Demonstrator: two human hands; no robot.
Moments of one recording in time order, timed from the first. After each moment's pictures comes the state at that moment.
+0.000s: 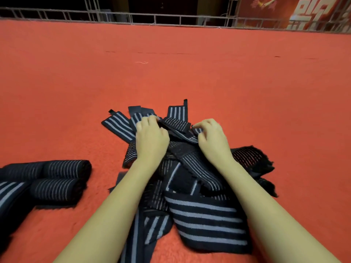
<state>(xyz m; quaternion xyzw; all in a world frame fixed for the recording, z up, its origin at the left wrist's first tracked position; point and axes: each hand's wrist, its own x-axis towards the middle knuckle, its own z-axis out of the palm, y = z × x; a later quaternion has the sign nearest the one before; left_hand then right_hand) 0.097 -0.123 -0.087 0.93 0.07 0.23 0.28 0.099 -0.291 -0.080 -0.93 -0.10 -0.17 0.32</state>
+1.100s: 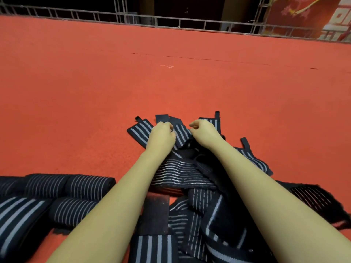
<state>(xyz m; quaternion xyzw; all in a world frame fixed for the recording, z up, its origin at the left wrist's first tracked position) 0.175 -0.046 -0.093 0.95 0.07 0.11 0.28 0.210 -0.180 -0.073 -0.94 -0.11 0.03 0.32</state>
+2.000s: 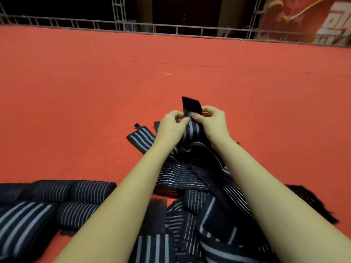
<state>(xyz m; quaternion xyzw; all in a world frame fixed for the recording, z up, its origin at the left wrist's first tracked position) 0.167 -0.073 -0.038 0.84 0.02 0.17 0.52 0.195 -0.193 -0.031 -0.75 -0.08 -0.08 0.65</state>
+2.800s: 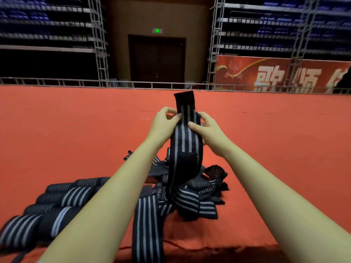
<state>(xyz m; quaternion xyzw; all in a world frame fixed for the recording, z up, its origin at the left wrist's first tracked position) -0.073 -0.135 0.137 0.77 -0.12 0.20 0.59 -0.086 -0.287 0.130 -0.76 -0.20 -0.08 0.61</state>
